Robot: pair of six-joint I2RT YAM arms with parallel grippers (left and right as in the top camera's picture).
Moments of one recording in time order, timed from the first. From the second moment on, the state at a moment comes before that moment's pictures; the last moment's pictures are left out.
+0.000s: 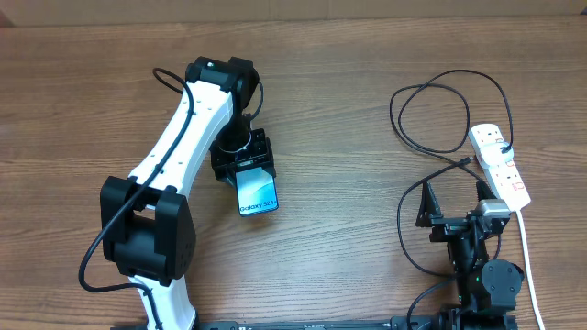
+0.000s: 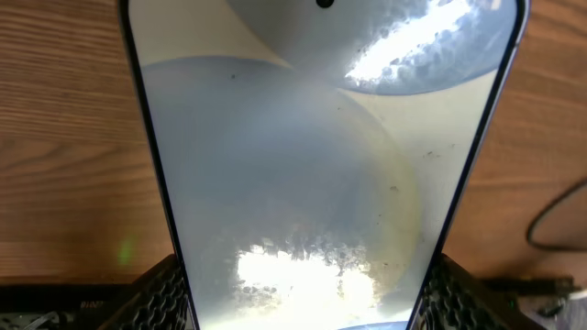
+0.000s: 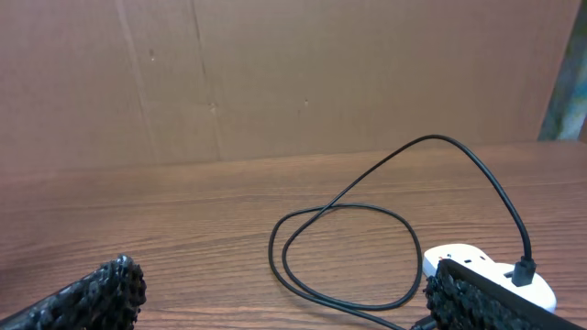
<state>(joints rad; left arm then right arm) -0.30 1.98 1.72 -1.54 0.26 -0.47 -0.07 0.01 0.02 -0.03 -0.11 0.08</state>
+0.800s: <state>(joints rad) -0.29 1.98 1.72 -1.60 0.68 -0.36 -0.07 0.01 0.02 -0.02 -0.11 0.08</state>
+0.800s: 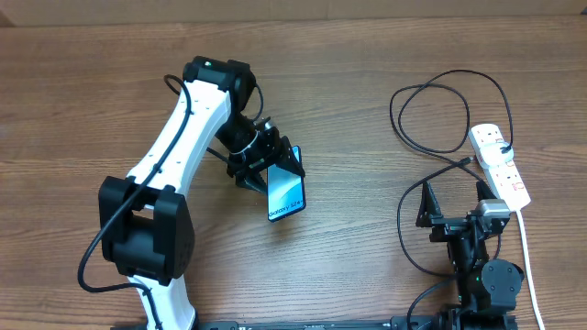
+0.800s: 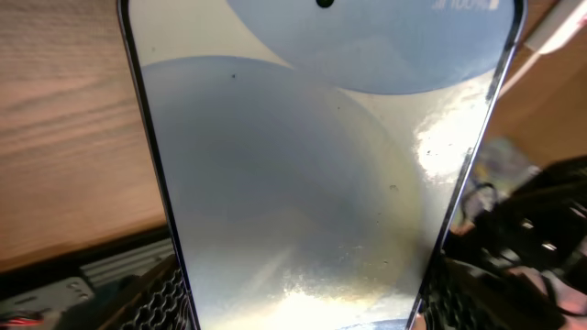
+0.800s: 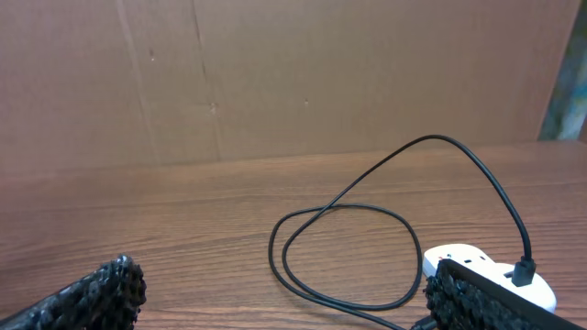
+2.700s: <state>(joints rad) -0.22 1.98 1.72 -1.57 0.75 -0.36 -0.07 0.01 0.02 -0.03 -0.11 0.08</state>
